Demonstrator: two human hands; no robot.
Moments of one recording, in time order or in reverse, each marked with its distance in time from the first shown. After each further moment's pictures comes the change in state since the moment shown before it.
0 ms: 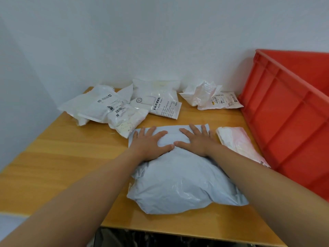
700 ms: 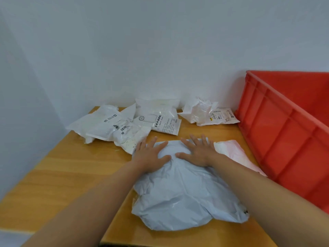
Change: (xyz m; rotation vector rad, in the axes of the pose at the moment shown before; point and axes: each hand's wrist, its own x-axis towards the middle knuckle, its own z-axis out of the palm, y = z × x) left_hand -0.009 0.000 -0.021 0.001 0.043 0.012; right_hand -0.007 -0.005 -0.020 -0.039 0.049 -0.004
